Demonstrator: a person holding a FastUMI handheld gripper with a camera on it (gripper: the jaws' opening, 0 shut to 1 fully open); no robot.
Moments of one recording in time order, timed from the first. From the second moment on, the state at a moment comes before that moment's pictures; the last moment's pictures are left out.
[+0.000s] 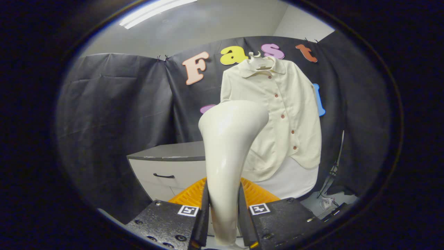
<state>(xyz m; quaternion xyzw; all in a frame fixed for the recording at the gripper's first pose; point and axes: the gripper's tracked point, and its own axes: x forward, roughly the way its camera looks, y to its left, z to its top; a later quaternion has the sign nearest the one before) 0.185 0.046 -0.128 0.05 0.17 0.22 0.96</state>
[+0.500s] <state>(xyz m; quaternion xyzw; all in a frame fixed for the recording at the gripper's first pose) 0.116 0.042 -0.094 0.06 0.14 0.15 0.98</state>
